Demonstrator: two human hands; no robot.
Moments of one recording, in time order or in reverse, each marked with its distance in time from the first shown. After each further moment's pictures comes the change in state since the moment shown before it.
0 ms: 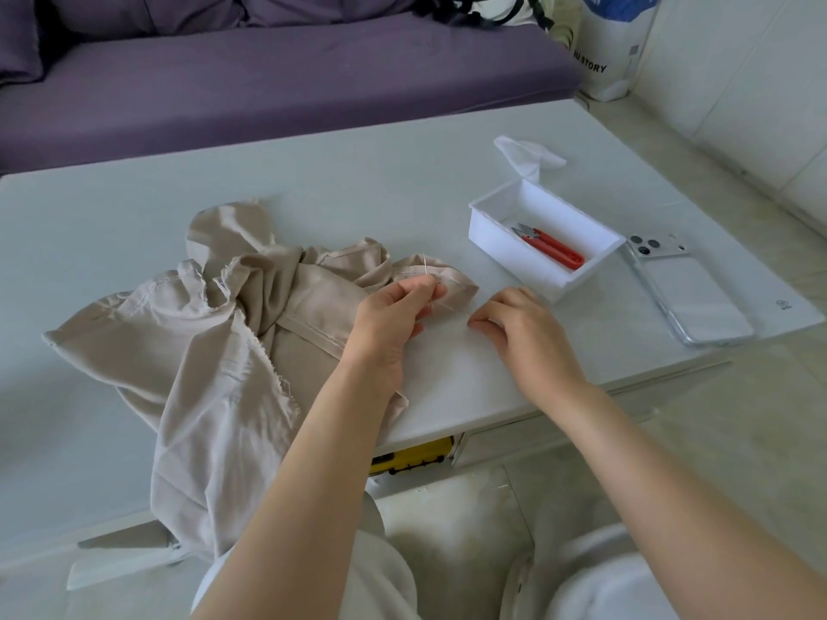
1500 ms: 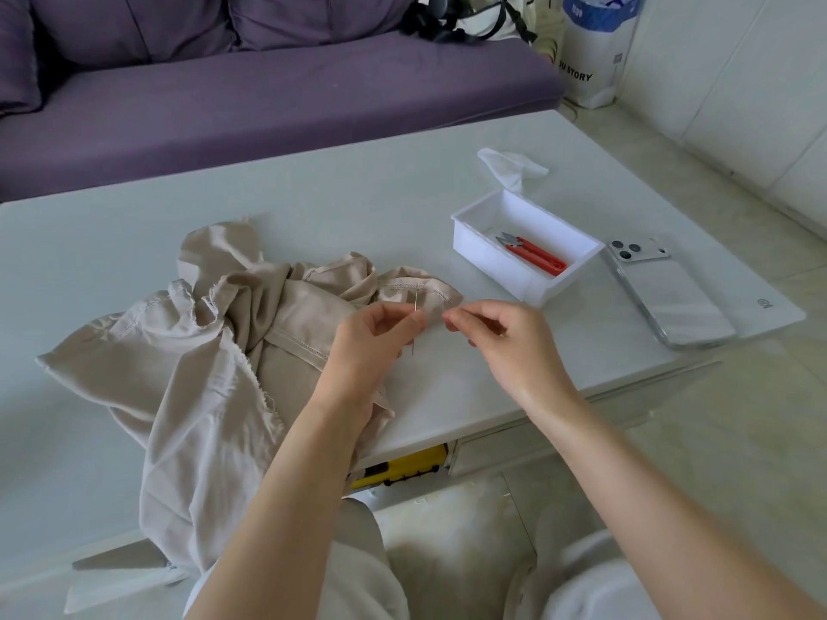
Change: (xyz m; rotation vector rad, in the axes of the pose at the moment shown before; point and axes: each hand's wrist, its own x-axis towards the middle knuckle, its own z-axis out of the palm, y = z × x) left_hand -0.027 0.008 -0.009 0.322 -0.032 0.119; right_hand -0.004 -0.048 -0.036 0.677 -0.014 0.408
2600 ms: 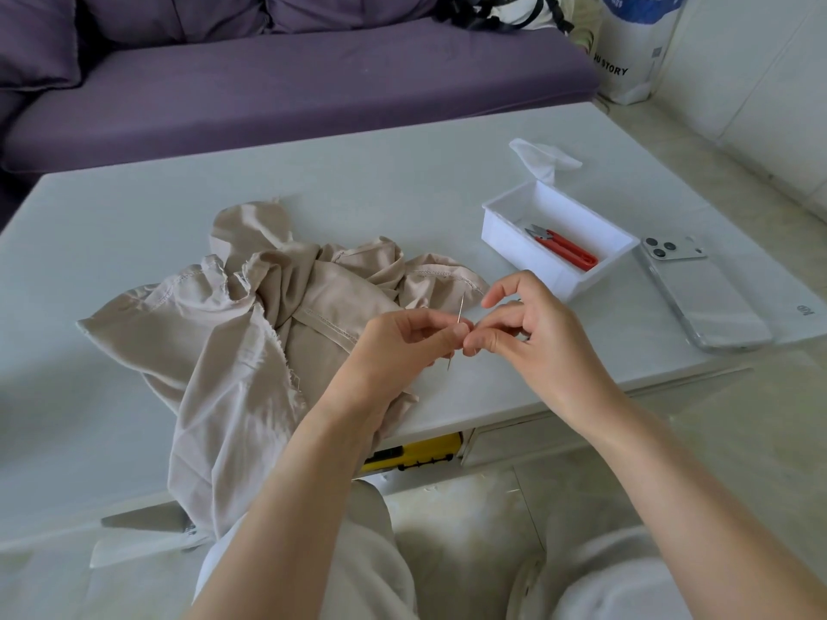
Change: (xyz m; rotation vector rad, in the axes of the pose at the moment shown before) left_hand -0.026 0.005 -0.012 0.033 -0.228 0.027; right_hand -0.016 -0.016 -0.008 -0.029 -0.222 -0.207
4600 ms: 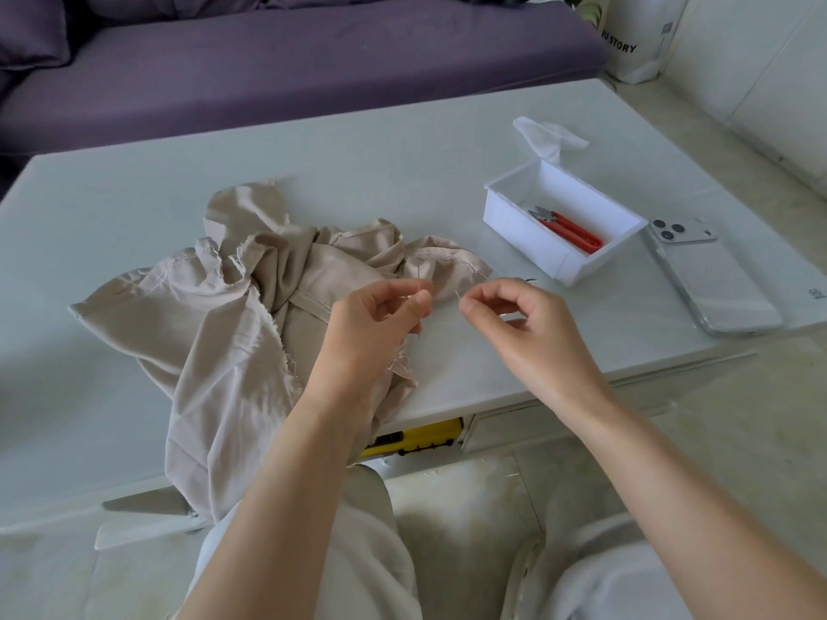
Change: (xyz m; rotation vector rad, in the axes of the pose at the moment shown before) left_hand -0.004 -0.004 -0.004 -0.120 0.277 0.019; right_hand -0.002 0.006 0.016 0.017 0.161 0.172
